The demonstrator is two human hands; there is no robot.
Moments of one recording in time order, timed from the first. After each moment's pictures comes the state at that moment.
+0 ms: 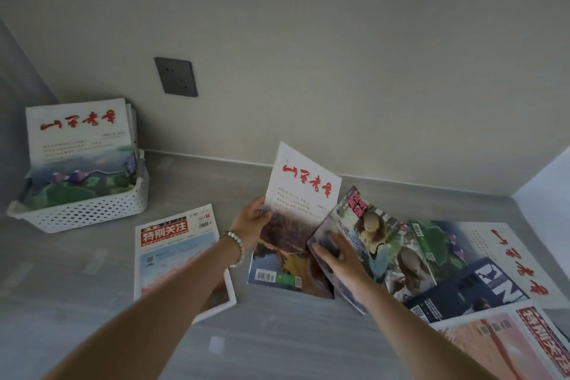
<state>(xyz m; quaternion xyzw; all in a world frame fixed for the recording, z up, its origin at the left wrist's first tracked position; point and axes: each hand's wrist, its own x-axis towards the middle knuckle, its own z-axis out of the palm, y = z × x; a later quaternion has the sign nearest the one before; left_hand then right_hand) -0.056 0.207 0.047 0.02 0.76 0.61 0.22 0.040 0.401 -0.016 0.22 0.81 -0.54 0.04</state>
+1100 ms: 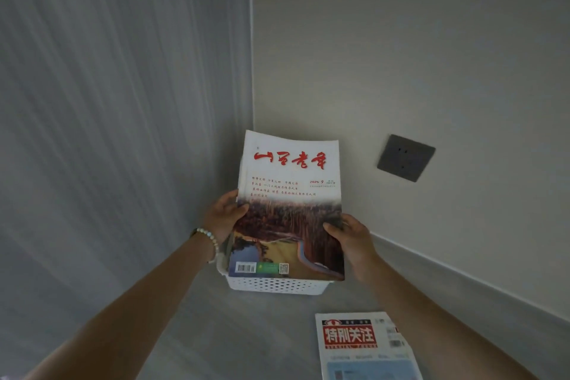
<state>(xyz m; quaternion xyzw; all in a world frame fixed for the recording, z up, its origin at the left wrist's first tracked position) -0.254 -0.232 0.098 -0.15 0.66 0.74 0.03 -0.265 0.021 0.070 0.11 0.70 -0.70 0.06</state>
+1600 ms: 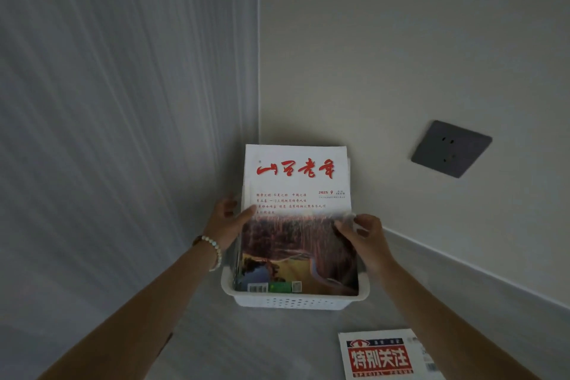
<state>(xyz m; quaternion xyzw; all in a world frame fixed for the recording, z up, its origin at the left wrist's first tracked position) -0.304 -0.260 0.027 -0.19 0.76 0.62 0.04 -0.310 0.014 0.013 0.12 0.77 -0.62 0.04</state>
